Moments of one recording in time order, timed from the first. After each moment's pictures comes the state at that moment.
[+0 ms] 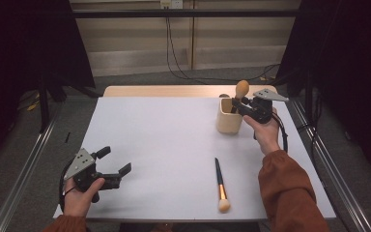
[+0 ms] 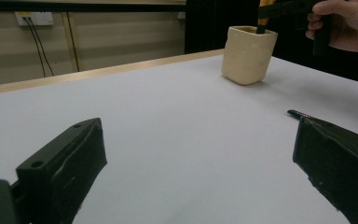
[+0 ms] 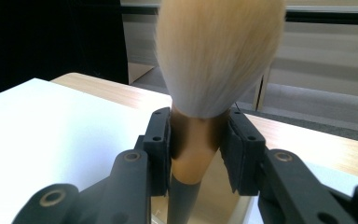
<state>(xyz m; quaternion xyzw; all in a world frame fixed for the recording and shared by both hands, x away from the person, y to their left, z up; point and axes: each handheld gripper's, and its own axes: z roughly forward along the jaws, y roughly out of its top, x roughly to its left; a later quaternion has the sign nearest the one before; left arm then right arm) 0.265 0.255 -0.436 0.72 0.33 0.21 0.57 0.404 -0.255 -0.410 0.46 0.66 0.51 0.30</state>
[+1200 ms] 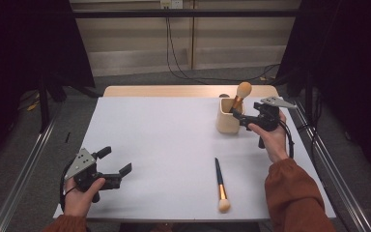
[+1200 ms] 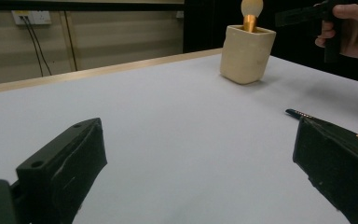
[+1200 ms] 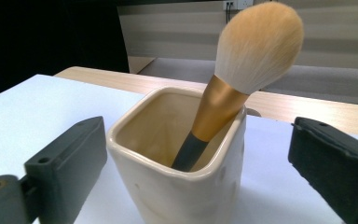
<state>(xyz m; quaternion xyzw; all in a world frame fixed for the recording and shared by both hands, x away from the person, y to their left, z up) 0.265 0.254 -0.436 0.72 0.33 0.20 0.57 0.383 -0.271 -0.420 0.49 0.65 0.51 0.27</state>
